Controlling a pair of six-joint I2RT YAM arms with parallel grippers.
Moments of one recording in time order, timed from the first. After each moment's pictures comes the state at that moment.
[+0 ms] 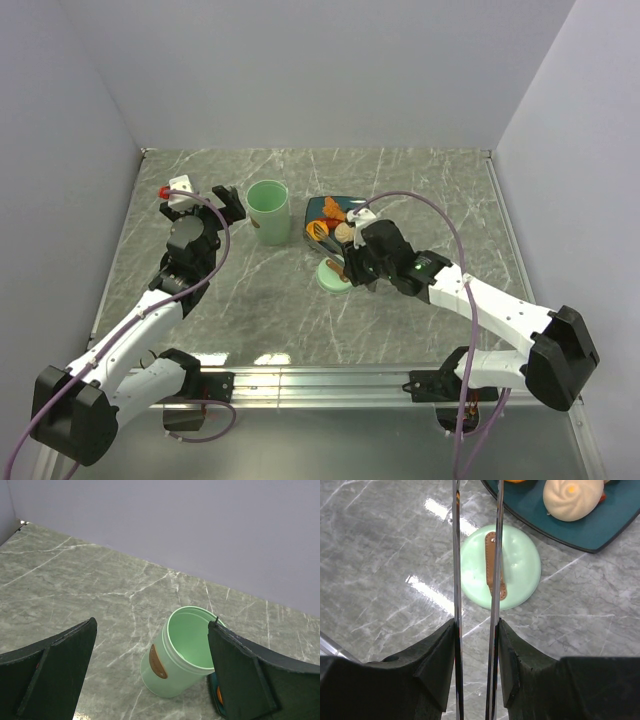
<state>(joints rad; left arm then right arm) -0.40 0.96 0.63 0.35 -0.49 -0.34 0.75 1.22 0.85 -0.35 0.02 0.23</state>
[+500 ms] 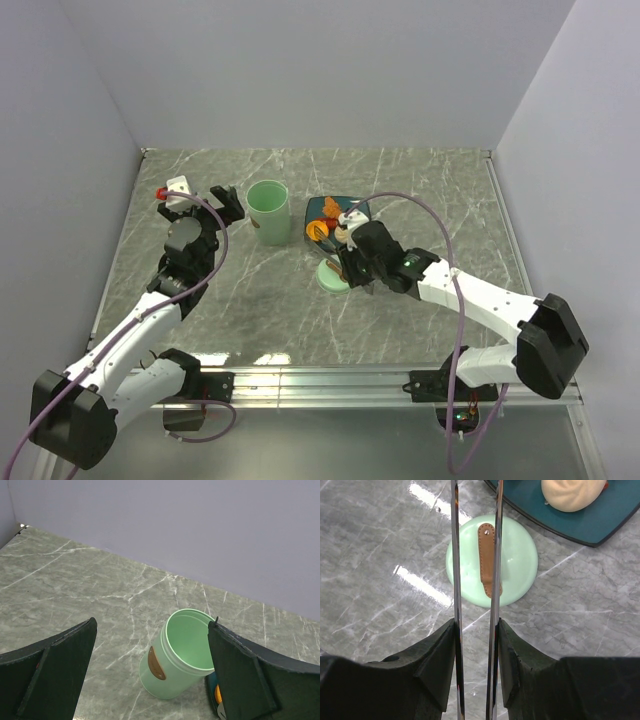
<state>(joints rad) -0.40 0.94 0.62 0.35 -0.49 -0.34 0.78 1.29 0.87 -0.38 0.08 0.22</state>
